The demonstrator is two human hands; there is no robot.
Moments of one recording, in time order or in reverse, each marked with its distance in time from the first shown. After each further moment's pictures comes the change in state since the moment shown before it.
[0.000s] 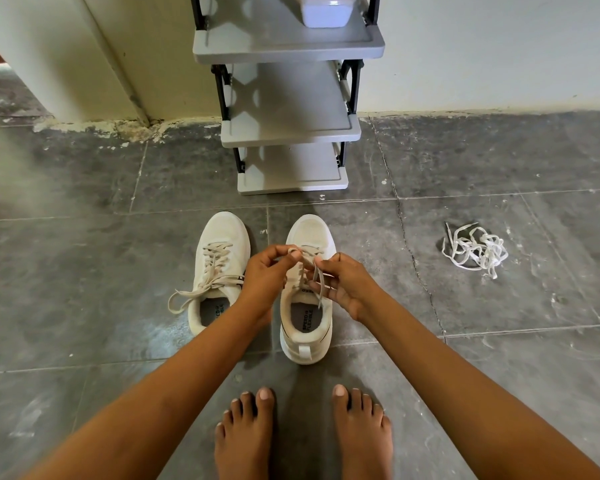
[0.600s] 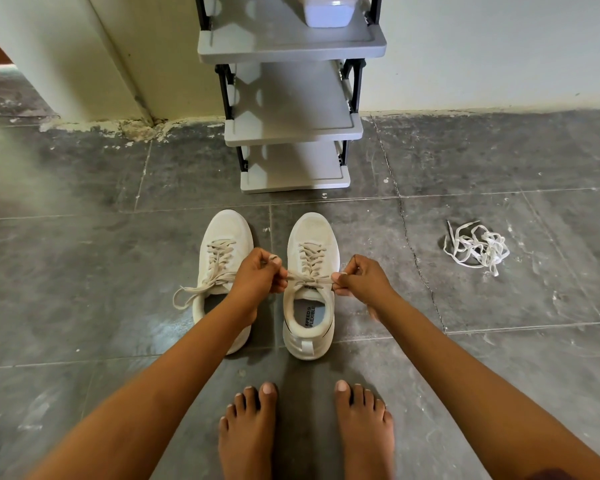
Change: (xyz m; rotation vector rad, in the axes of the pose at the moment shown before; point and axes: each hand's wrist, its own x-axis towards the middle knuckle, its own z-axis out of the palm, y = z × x) left_hand 0.005 -0.010 -0.026 0.149 -0.001 -0.134; right_hand 0.005 0.009 -0.032 -0.495 0.161 -0.201
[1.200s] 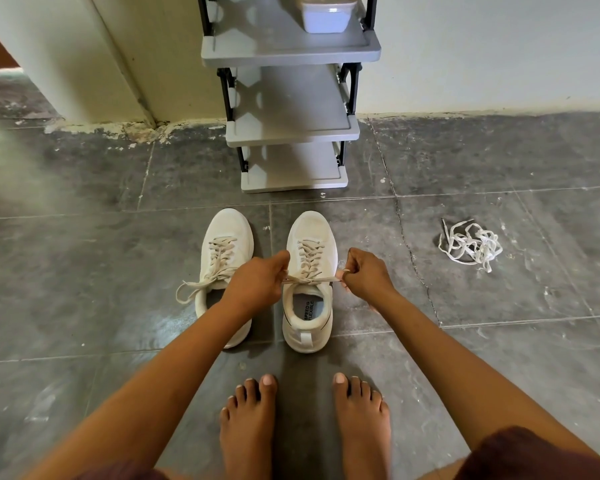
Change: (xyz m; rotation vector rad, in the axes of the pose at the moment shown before) left_hand -0.010 0.005 -0.007 1.144 -0.094 0.482; right_hand -0.005 -0.002 -0.006 -0.516 0.108 -0.179
